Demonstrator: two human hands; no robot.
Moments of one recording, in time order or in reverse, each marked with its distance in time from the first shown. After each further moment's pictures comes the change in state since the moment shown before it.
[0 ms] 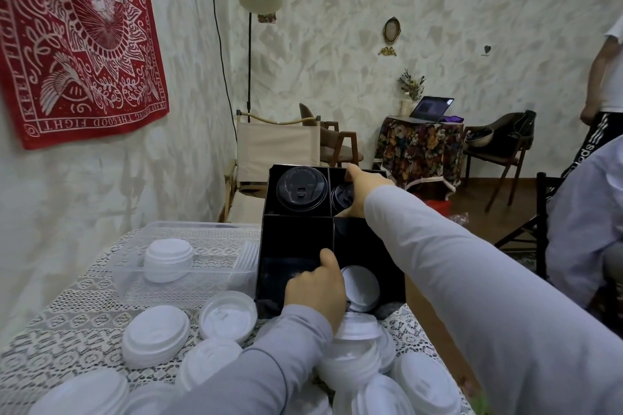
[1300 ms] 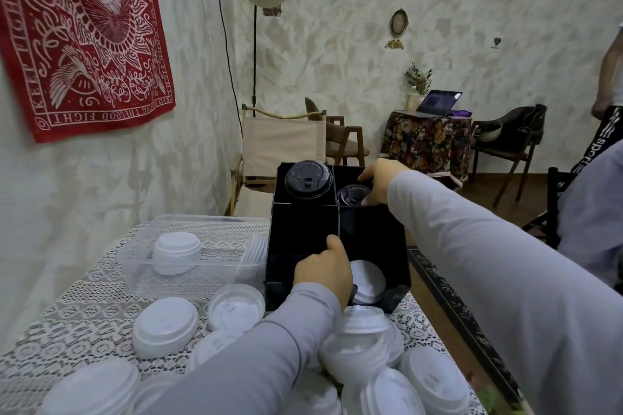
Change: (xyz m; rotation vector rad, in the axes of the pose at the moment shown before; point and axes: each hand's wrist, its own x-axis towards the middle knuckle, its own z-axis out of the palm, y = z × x) left_hand 0.018 -0.001 -0.008 -0.046 -0.056 0.002; right_hand 0.004 0.011 -0.017 -0.011 -0.055 -0.025
